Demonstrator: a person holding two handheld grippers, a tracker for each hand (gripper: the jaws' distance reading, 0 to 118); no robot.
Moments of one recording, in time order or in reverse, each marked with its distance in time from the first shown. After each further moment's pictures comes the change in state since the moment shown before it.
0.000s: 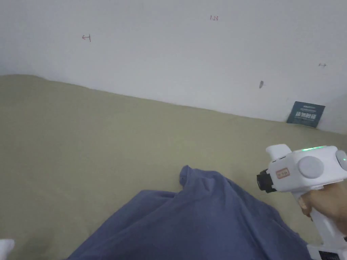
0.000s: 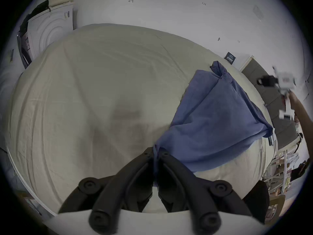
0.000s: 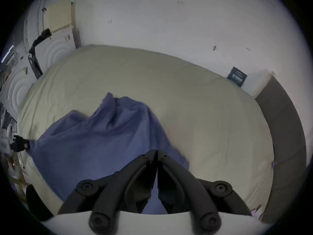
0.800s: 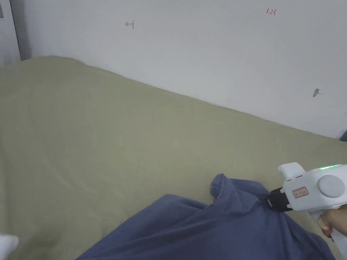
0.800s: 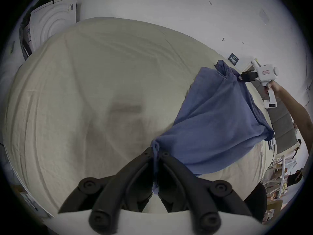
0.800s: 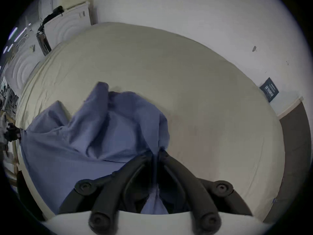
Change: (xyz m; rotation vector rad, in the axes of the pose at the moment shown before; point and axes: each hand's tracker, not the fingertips) left arm 0.000 -0.003 -0.010 -0.021 -0.001 0.044; right arm -0.017 0.021 -0.090 -0.047 0.121 0.163
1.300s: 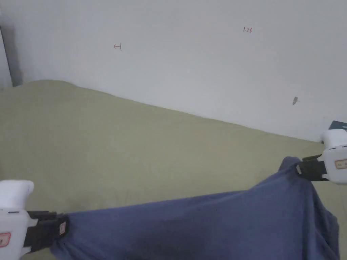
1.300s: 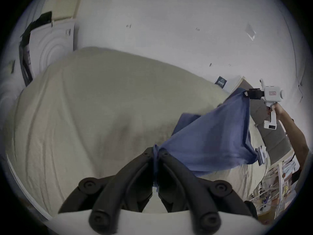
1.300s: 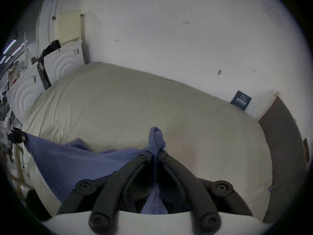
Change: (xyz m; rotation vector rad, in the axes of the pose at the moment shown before) left arm 0.027 0.089 0.065 0.256 -0.064 -0.049; right arm 0.026 0.001 0.163 0.283 -0.101 -0.158
